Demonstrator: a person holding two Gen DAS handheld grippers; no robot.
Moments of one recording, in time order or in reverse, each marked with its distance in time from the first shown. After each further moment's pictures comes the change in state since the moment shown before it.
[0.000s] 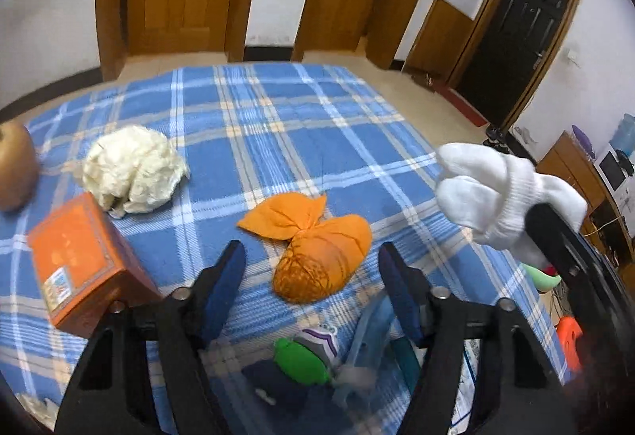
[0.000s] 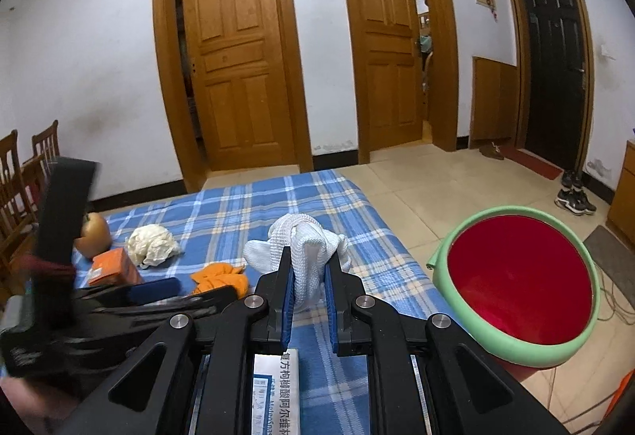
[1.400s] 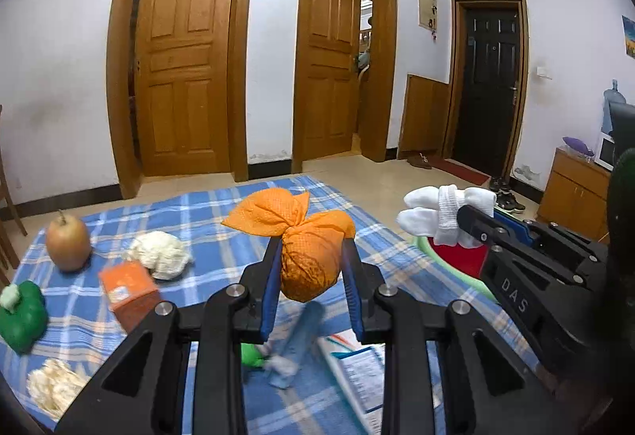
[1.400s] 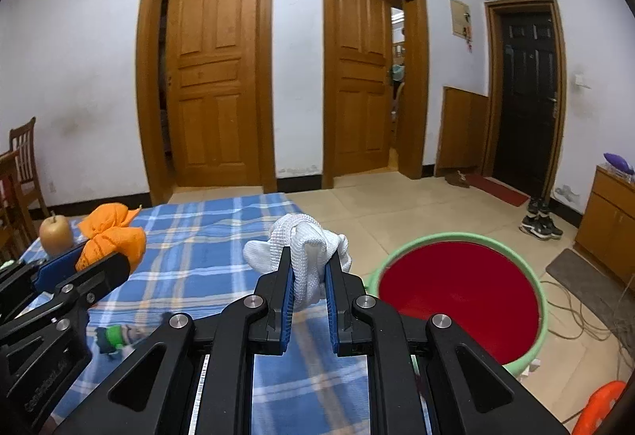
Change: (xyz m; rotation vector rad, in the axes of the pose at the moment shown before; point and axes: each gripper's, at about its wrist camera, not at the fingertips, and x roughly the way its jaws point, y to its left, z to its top) left arm -0.087 -0.076 -0.047 0.188 -0.444 0.071; right arm -0.025 -0.034 -0.002 -0.041 -0.094 -0.146
